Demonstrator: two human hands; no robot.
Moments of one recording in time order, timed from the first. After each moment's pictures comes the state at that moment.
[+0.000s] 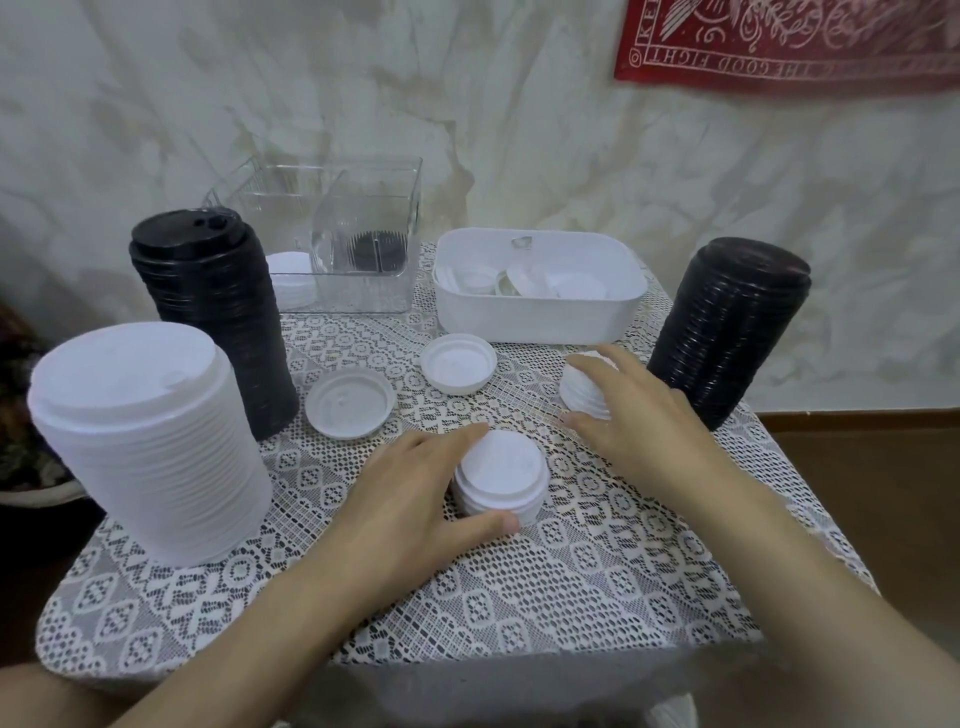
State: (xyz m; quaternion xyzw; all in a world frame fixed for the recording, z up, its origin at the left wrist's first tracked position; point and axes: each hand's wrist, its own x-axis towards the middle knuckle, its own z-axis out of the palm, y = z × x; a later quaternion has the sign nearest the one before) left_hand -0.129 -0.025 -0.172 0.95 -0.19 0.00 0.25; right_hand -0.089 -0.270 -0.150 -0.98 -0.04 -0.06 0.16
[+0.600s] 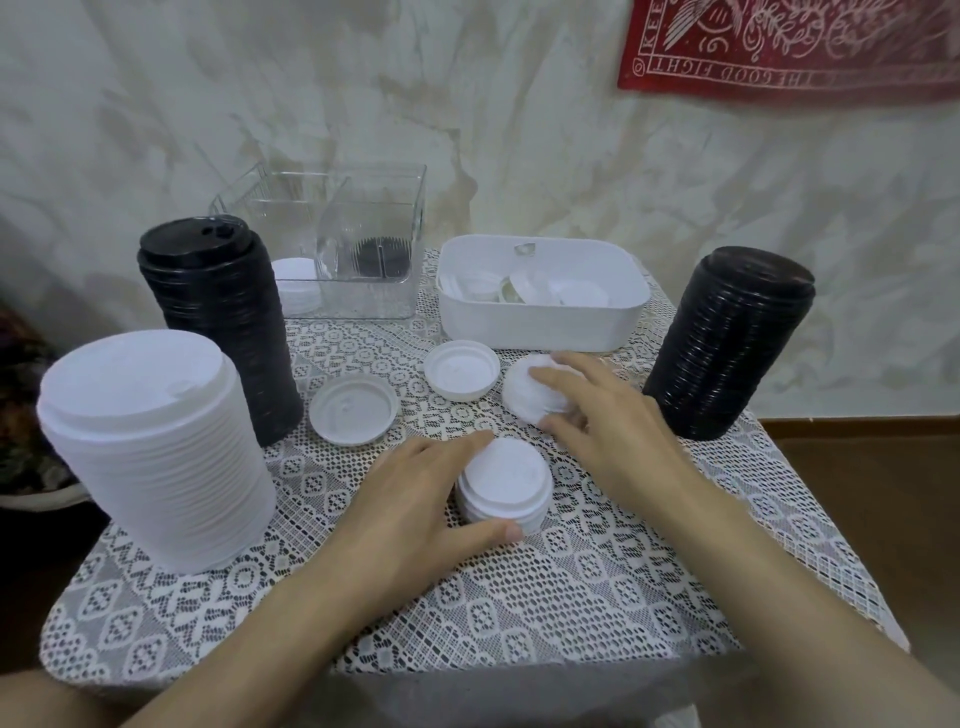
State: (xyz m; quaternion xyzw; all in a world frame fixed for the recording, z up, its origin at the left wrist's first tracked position) left_hand -0.128 -0.024 -0.171 0.94 -0.19 -0.01 0.27; right_hand -0.085 -0.258 -0.160 -0.96 -0.12 -0.10 0.21
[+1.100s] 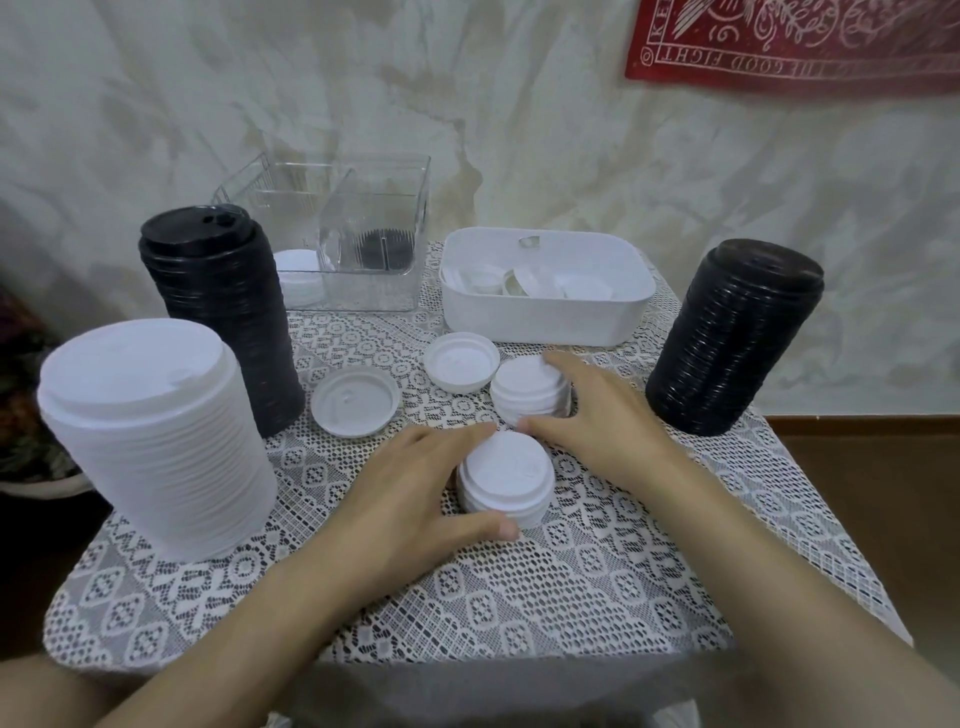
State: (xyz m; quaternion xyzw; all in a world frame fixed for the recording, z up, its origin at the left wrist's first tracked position) left_hand -0.125 -0.023 -0.163 0.94 -0.20 -0.02 0.27; right_hand -0.071 -0.248 -0.157 -0.96 -0.06 -0.04 0.27
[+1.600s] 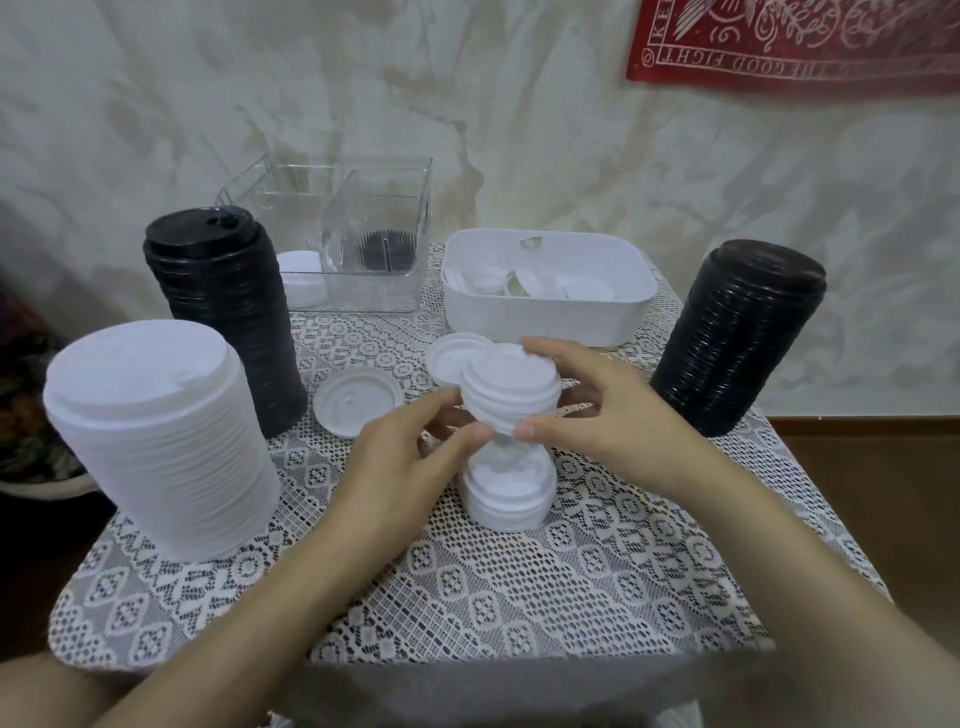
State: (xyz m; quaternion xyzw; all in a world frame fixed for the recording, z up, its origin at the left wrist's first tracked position) left_hand -0.114 -0.025 -0.167 0.84 -0.12 0.06 0.52; right_hand -0.091 -0.251 -0.137 -0.85 -0.13 0.02 0.51
